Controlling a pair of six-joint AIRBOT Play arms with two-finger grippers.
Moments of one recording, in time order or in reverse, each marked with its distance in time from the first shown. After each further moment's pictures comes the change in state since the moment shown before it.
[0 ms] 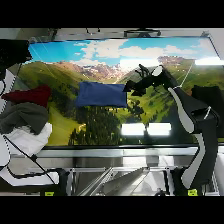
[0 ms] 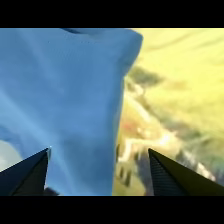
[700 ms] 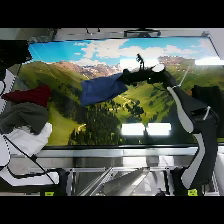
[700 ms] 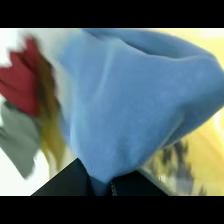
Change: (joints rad) left arm 0.000 0.000 0.000 0.001 -0.008 0.000; right arm -0.033 0.033 0.065 0.421 -0.139 -0.180
